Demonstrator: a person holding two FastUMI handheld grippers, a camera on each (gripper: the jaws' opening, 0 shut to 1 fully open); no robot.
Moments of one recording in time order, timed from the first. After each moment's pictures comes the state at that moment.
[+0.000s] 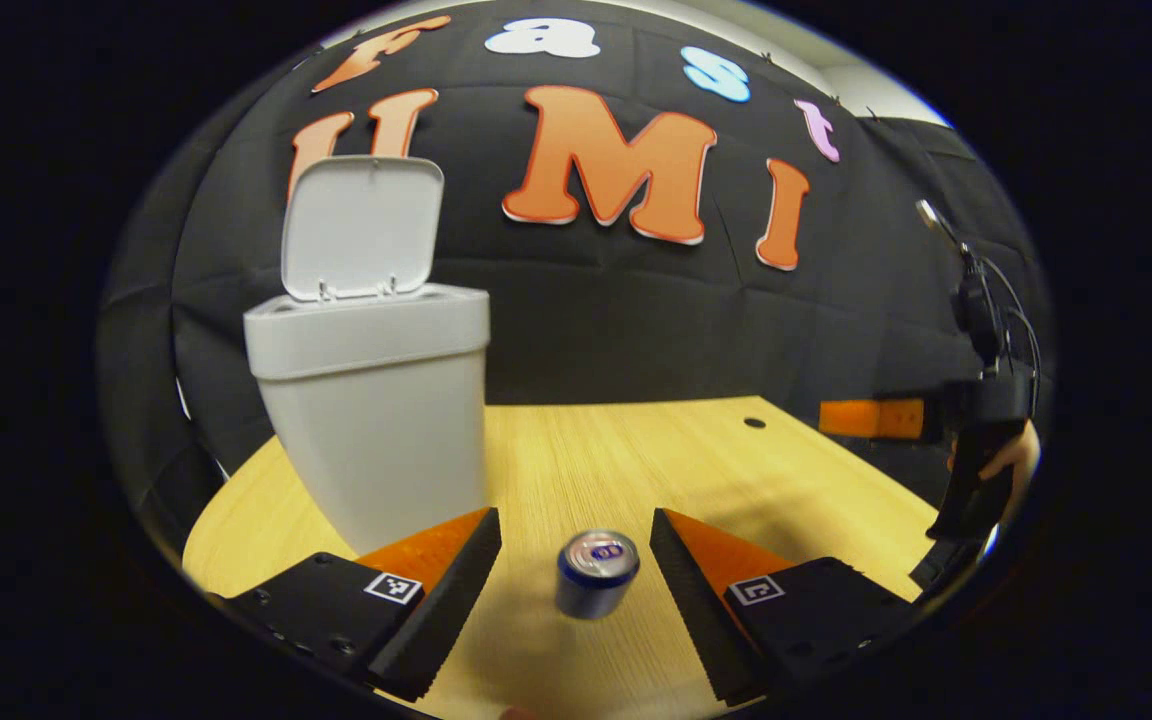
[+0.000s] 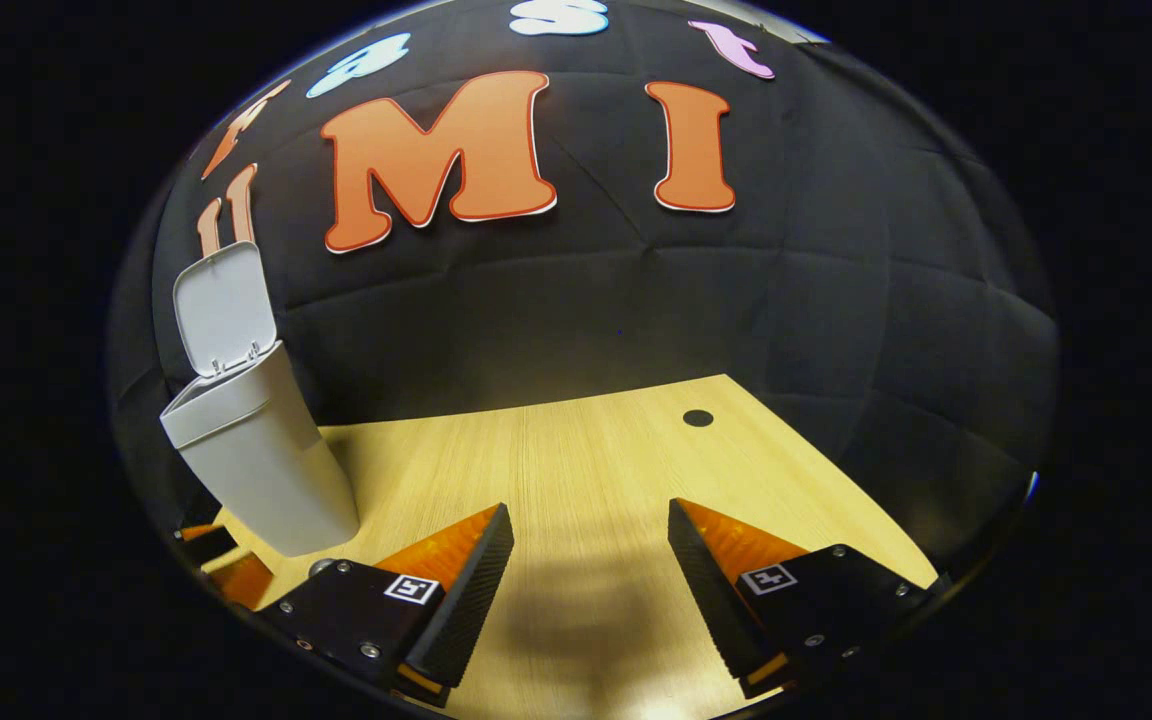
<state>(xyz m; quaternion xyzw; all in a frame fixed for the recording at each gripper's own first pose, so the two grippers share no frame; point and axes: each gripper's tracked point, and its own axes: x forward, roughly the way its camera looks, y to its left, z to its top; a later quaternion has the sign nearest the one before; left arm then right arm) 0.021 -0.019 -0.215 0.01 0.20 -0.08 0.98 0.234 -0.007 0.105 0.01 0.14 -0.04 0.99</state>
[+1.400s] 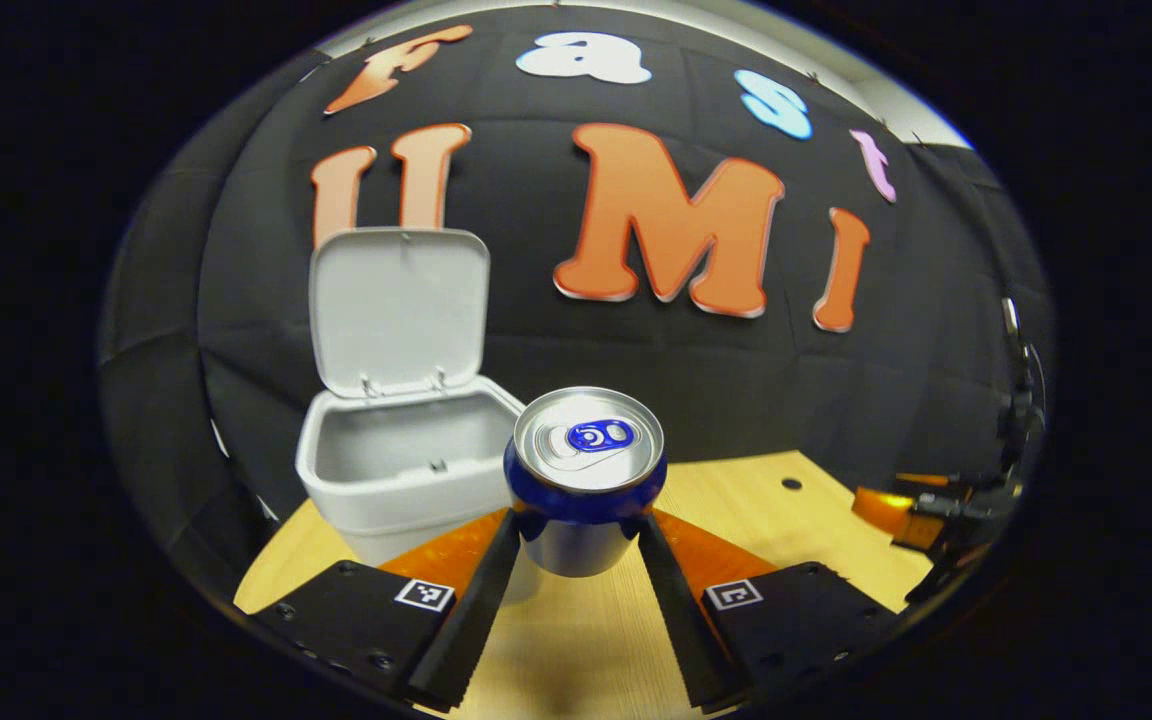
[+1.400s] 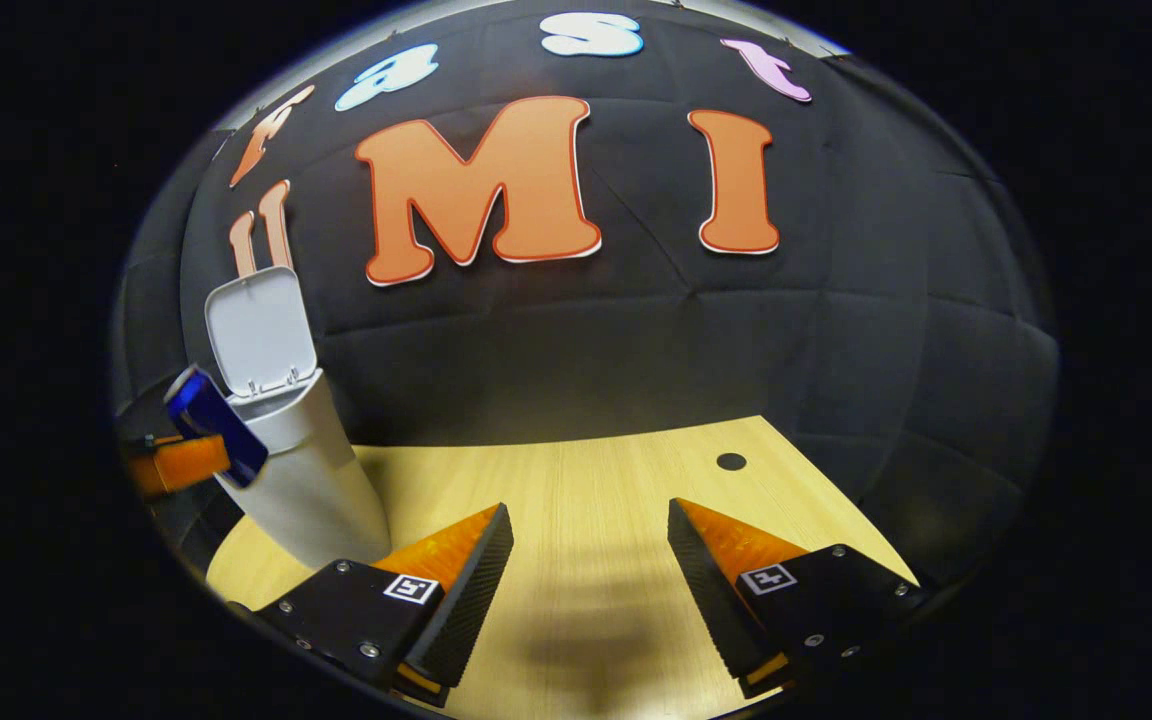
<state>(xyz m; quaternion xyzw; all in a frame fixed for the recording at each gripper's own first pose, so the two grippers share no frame) 0.112 0.057 -0.007 -0.02 0.13 0.01 0.99 0.244 0.020 0.164 0.01 0.09 0.02 1.00</state>
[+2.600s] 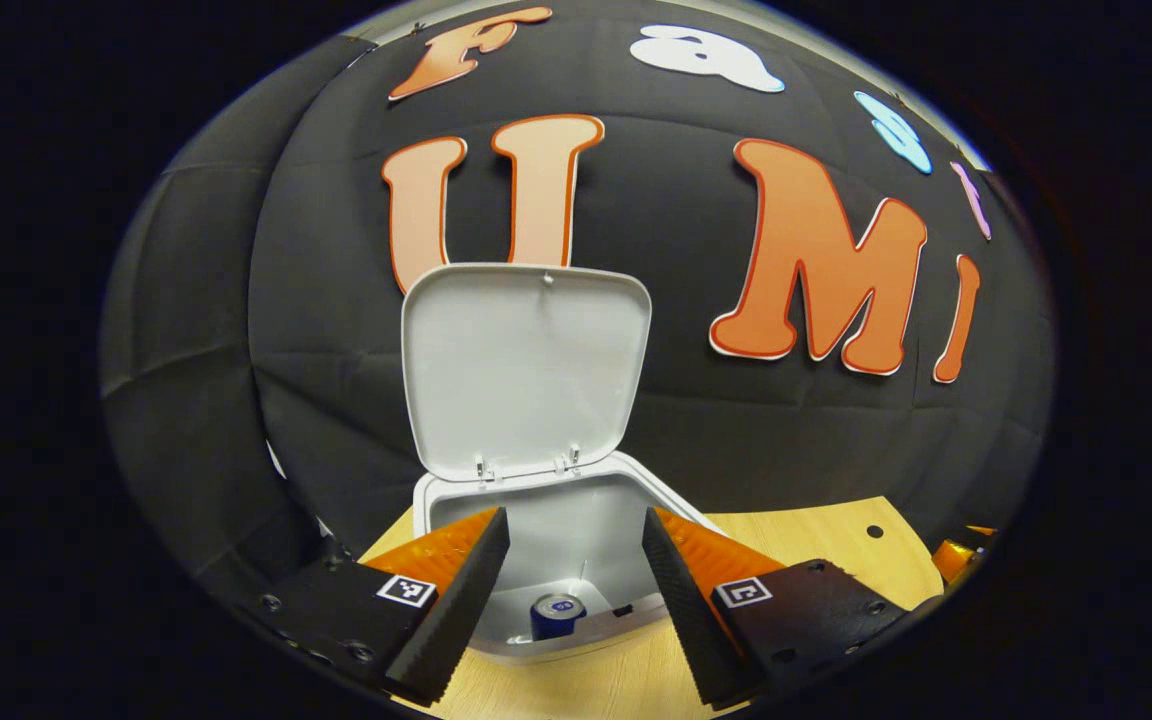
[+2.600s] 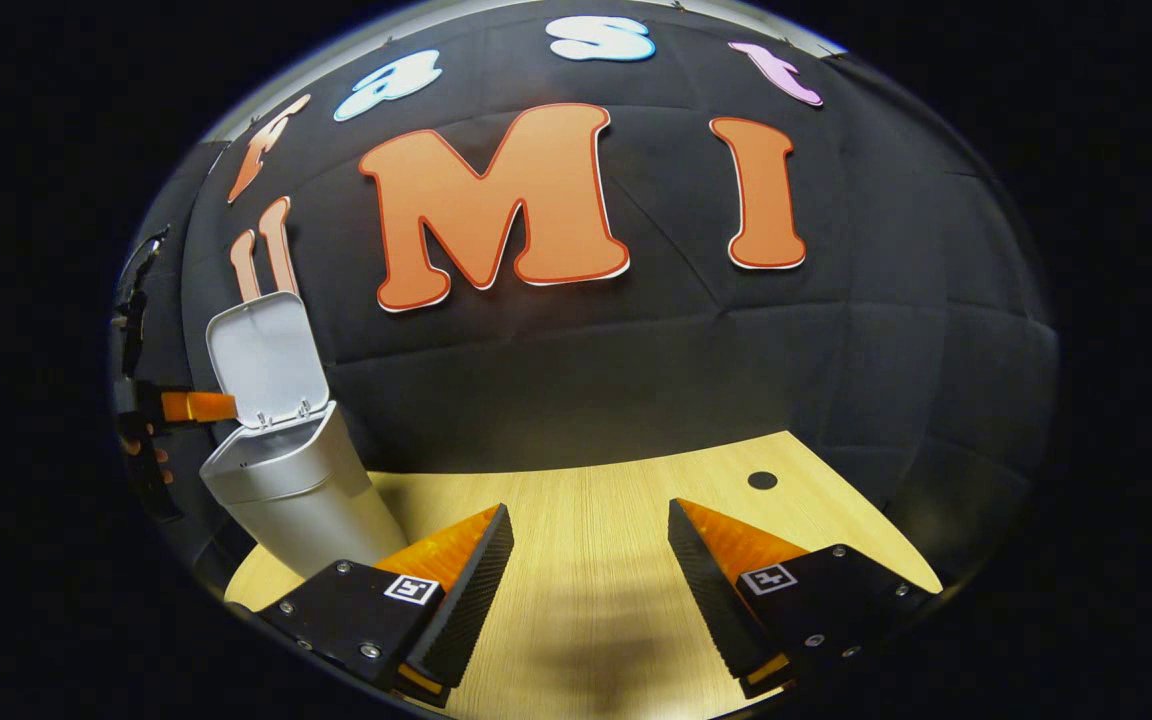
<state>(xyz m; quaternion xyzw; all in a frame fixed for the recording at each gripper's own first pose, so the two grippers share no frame) 0.190 0.164 0.046 0.00 0.11 0.09 0.99 0.271 0.047 0.180 0.01 0.07 0.03 1.00</state>
